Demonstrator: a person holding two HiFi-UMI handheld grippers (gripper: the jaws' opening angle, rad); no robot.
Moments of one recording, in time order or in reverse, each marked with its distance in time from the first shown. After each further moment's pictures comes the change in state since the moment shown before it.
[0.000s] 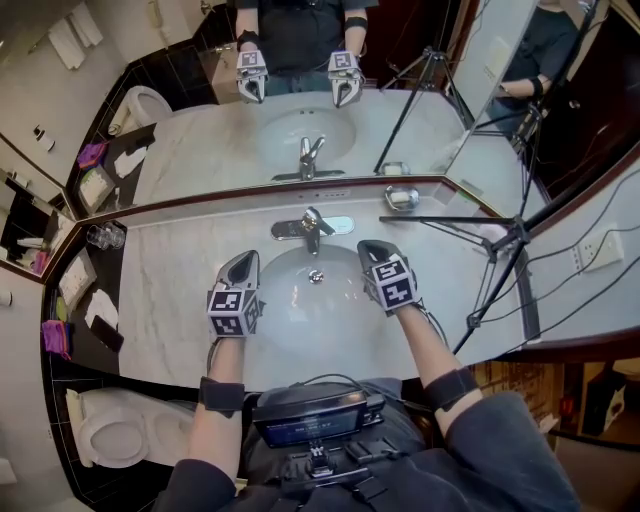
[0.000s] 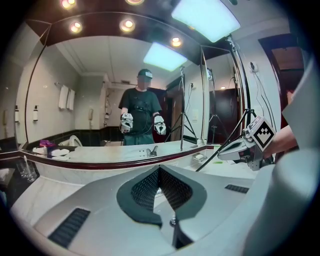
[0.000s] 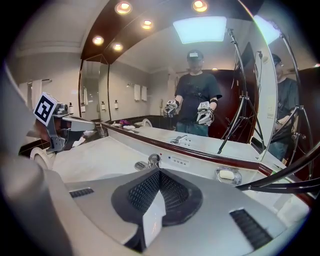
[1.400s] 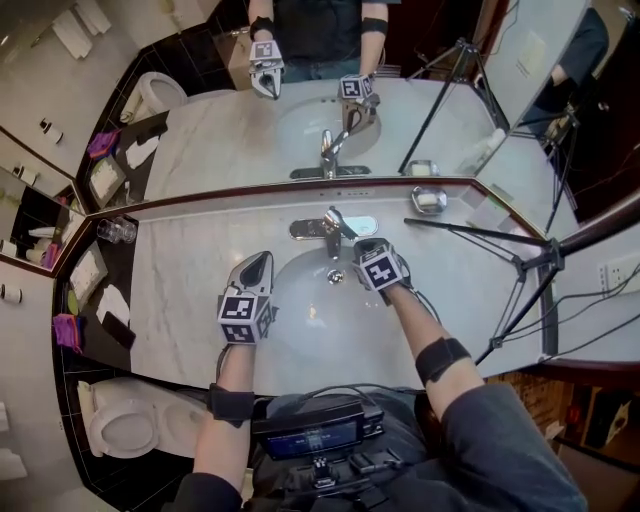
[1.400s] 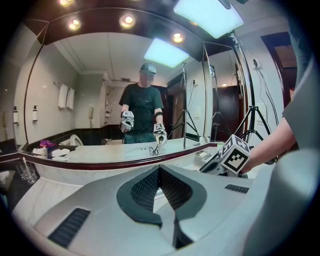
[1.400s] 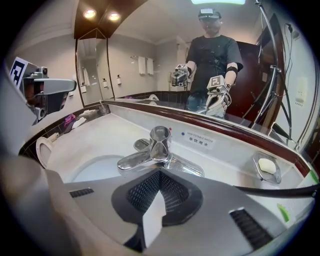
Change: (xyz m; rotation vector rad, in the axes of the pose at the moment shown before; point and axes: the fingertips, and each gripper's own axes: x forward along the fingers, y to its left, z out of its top) left arm 0.019 0.015 0.000 0.010 0.027 0.015; right arm 0.123 0.018 -0.043 -0.045 0.256 0.099
